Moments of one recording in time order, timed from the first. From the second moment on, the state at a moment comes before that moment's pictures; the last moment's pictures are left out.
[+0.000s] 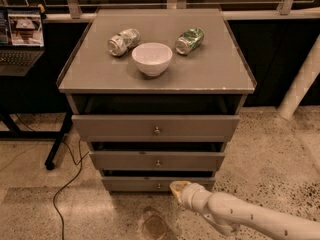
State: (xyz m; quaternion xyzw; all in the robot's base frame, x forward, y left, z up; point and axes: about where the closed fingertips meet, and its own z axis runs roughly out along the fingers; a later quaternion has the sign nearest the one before) arm 0.533 -0.086 0.386 -0.28 0.84 0.15 0.43
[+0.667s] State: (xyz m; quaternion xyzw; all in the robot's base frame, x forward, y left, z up) arm 0.540 -0.091 0.356 -0.26 0.86 0.16 0.41
